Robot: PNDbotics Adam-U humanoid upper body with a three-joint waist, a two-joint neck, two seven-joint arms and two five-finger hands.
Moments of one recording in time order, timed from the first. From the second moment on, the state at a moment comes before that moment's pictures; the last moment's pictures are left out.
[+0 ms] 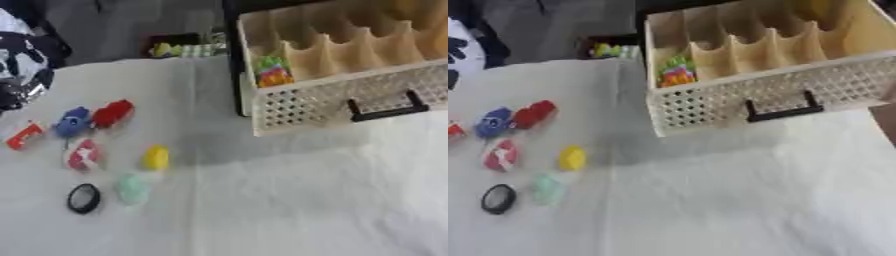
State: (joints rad) left arm -0.67 0.99 -0.13 -1.44 -0.49 -0.32 -0.27; right arm -0.48 -0.80 -0.09 -1.99 -0.26 -0.37 -0.30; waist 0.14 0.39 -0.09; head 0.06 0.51
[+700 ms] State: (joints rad) left arm -0.63 0.99 -0.16 -1.45 -0.49 -0.35 -0.39; right arm -0.46 -0.78 -0.10 -1.99 -0.26 -0.35 -0.30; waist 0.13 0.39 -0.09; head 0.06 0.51
